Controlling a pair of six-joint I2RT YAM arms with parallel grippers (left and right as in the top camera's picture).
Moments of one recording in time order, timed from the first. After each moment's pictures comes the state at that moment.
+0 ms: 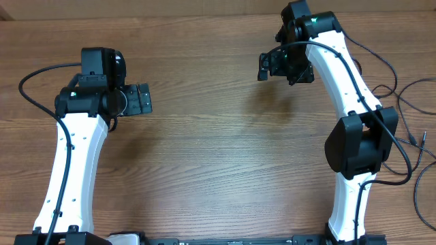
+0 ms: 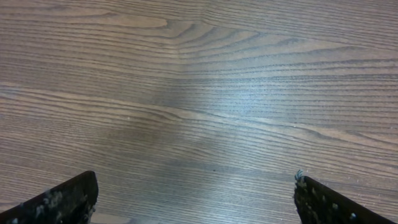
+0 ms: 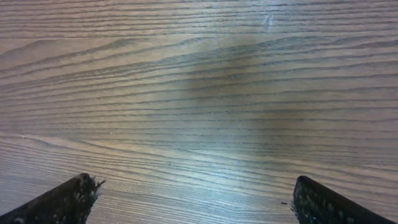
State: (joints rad) left arm 0.02 1.47 1.35 -0.97 -0.06 -0.13; right arm 0.22 2.20 2.11 -1.34 -0.15 0.23
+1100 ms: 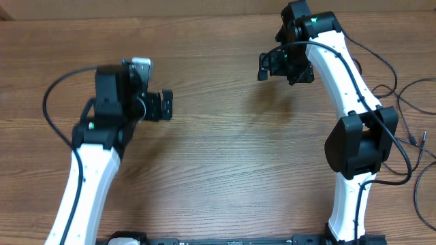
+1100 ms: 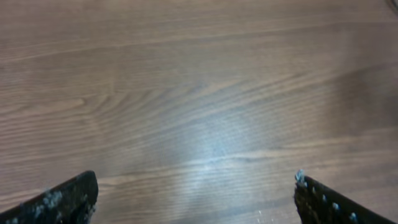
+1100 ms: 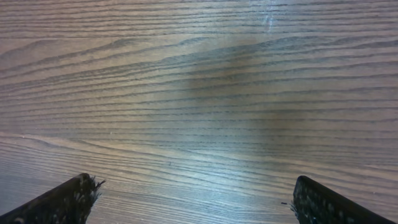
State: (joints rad) left arm -0.08 1.27 1.05 -0.56 0.13 0.00; right arm 0.22 2.20 2.11 -1.34 -0.15 0.23
